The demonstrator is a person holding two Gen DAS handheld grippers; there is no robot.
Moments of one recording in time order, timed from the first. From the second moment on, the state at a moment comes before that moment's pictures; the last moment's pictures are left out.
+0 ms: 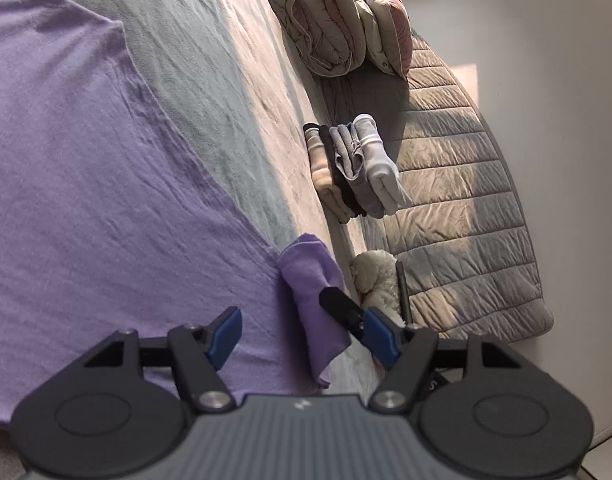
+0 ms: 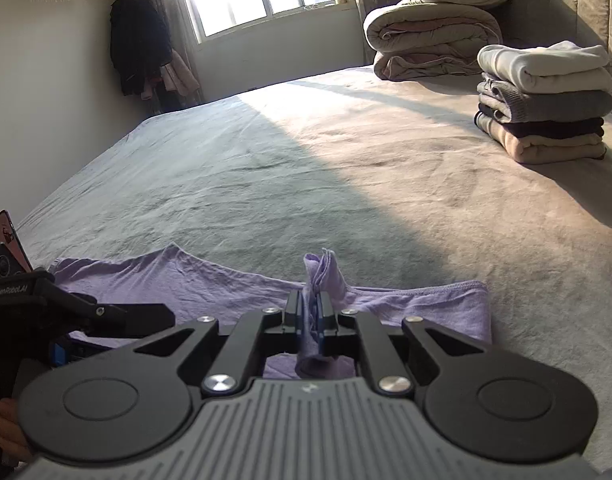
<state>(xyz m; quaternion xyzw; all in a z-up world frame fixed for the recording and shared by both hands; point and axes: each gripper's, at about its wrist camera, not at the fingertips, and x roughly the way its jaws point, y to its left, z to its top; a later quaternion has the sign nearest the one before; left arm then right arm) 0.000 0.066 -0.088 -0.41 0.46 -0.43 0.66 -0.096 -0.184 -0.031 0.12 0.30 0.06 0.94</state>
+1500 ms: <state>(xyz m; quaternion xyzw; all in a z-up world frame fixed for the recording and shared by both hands) 0.039 0.280 -0.034 -0.22 0.31 -0.15 0.91 0.018 0.074 -0.058 0.32 0.32 0.25 0.85</state>
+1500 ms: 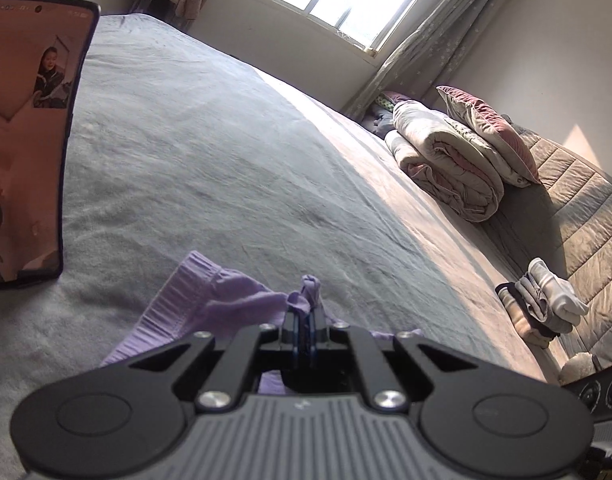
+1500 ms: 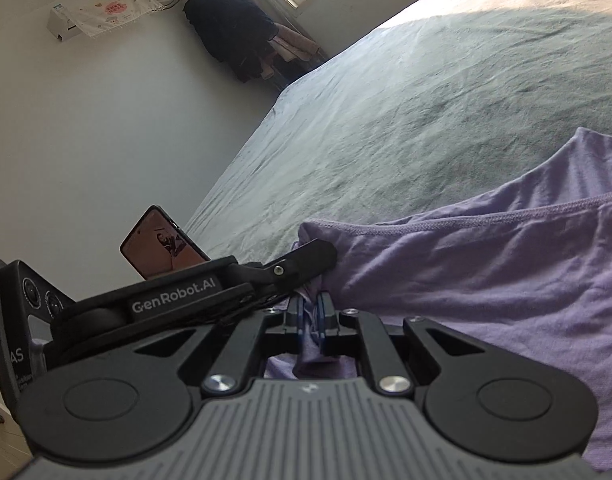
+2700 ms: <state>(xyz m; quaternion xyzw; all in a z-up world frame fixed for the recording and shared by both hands) 0.013 0.291 -0.059 -0.22 0.32 -0.13 0.91 -0.021 -0.084 -0.055 0.23 0.34 0.14 0.90</state>
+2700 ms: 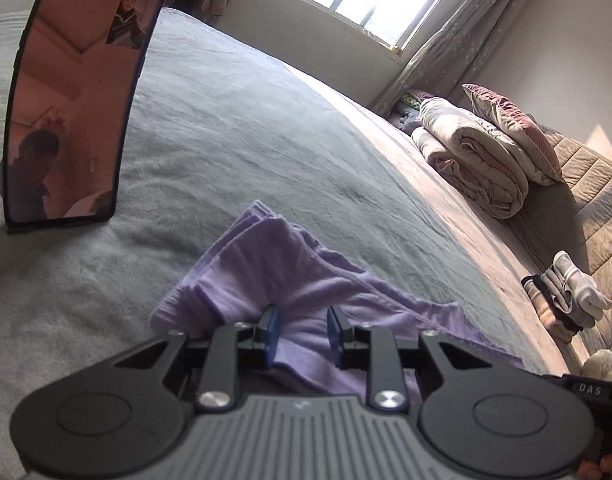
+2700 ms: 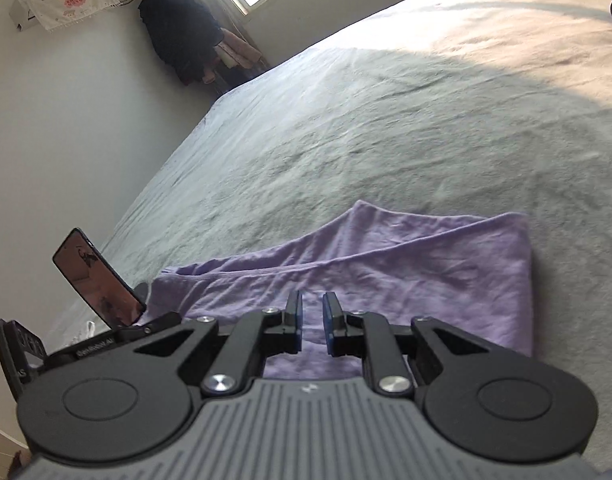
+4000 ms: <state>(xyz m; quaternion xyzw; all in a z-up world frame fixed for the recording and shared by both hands) -0.012 0.263 -0.058 -0.04 0.28 -0.12 0.95 -0.067 -0.020 -0.057 -0.04 0.28 0.20 0.94</state>
